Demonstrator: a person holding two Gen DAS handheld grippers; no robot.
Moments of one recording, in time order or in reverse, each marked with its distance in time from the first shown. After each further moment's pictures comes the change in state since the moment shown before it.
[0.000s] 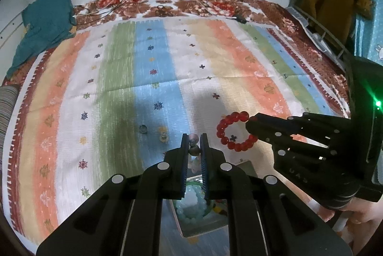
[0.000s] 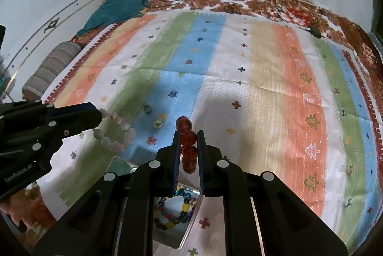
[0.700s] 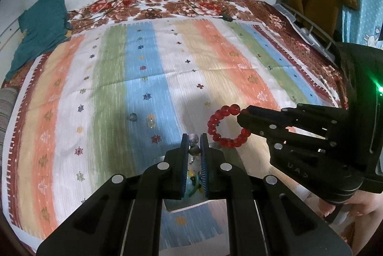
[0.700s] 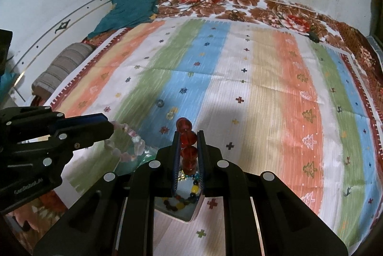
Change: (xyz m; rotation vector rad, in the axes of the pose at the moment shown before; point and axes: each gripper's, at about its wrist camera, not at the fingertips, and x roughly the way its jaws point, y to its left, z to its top) left arm -0.026 -0.025 -0.032 0.038 -0.008 -0.024; right arm -0.035 0.012 -0.029 -0.019 -0.040 0.024
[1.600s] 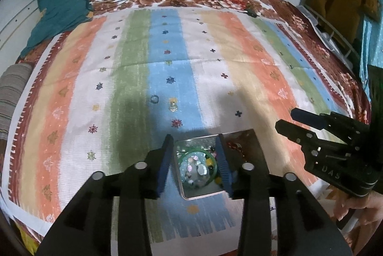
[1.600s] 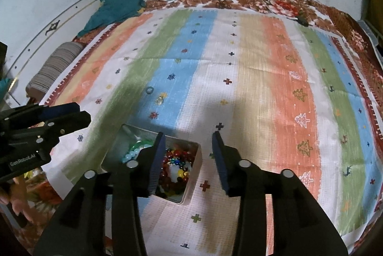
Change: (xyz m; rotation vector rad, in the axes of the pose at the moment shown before) left arm 0.001 0.027 -0.013 -0.108 0.041 0.089; right arm 0.001 -0.016 -0.015 0.062 0.046 -0.039
